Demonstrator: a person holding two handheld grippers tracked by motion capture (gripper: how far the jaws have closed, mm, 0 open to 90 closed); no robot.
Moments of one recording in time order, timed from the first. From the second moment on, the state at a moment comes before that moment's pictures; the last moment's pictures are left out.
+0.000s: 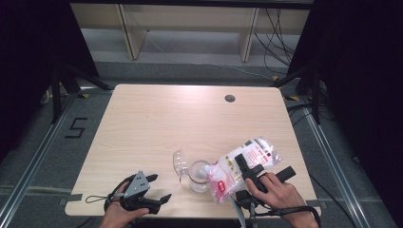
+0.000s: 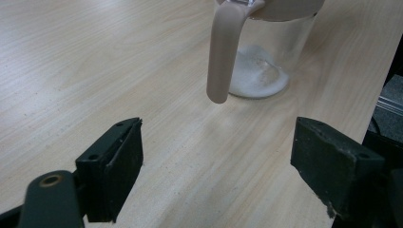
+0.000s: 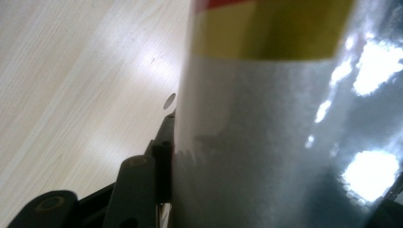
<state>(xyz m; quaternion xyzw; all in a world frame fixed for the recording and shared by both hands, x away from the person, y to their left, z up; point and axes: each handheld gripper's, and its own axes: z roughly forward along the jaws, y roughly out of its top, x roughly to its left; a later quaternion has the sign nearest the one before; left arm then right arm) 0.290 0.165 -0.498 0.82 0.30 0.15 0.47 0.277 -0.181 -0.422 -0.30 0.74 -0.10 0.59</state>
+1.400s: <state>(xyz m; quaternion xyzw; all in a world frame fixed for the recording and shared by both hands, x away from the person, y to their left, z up) 0.290 0.164 -0.497 0.81 0.30 0.15 0.47 0.281 -0.186 -0.427 -0.30 0.75 -0.08 0.59</state>
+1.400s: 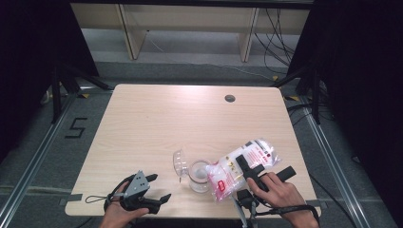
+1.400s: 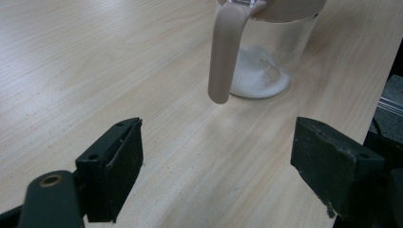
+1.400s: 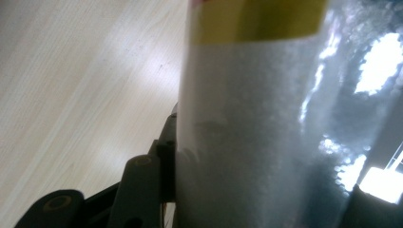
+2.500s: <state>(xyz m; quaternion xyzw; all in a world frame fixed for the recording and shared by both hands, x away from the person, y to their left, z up) 0.291 0.165 -0.497 0.82 0.29 0.15 0.47 0.280 -0.184 -0.428 -0.30 0.75 -0.08 0.59</state>
